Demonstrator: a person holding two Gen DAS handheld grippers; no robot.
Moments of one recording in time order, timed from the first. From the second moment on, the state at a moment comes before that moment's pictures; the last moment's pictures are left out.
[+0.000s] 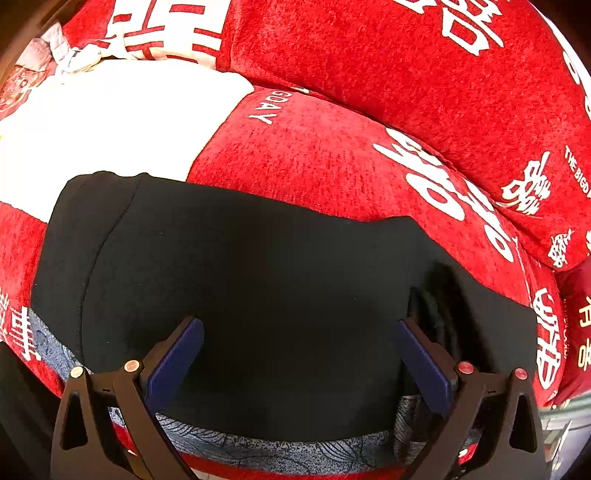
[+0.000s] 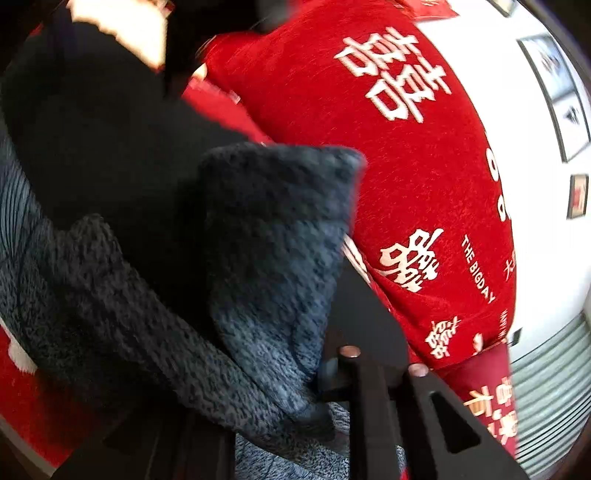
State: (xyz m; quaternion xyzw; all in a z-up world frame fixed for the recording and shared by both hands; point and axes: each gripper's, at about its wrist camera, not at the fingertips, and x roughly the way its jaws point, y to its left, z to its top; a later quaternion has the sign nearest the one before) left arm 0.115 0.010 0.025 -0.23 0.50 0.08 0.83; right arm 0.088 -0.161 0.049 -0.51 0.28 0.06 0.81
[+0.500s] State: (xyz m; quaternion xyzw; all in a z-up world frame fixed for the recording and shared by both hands) left arm 0.120 -0.100 0.056 -0.08 0.51 -0.01 0.85; right arm 0.126 -0.339 0.149 -0.05 0.46 0.18 0.87
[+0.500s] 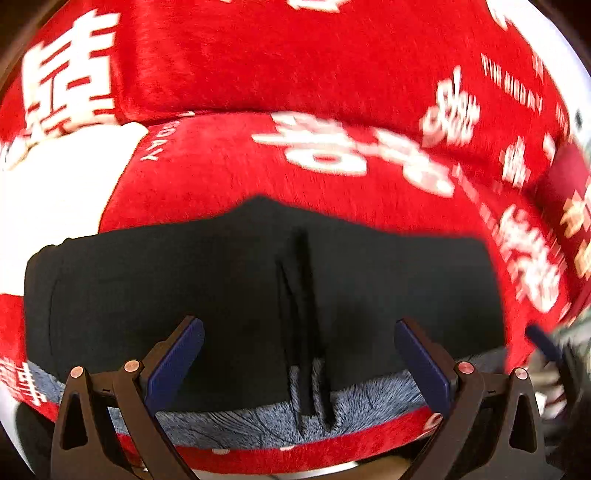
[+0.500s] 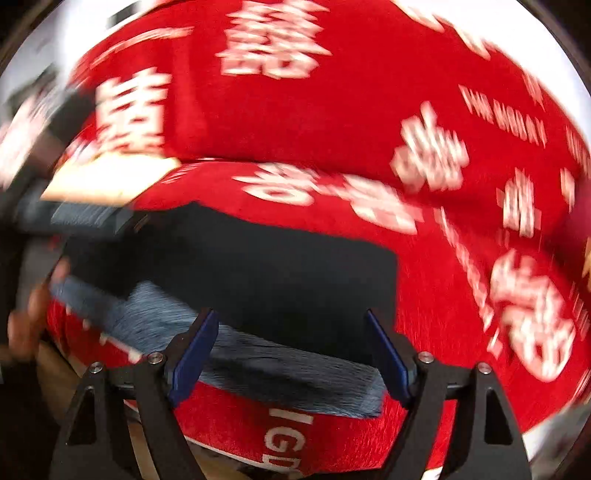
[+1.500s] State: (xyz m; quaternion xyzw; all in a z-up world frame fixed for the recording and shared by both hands) left arm 0.105 -0.098 0.003 -0.07 0.55 0.01 0.83; right arm 0.220 -0.309 0.098 -0.13 0.50 0.13 0.85
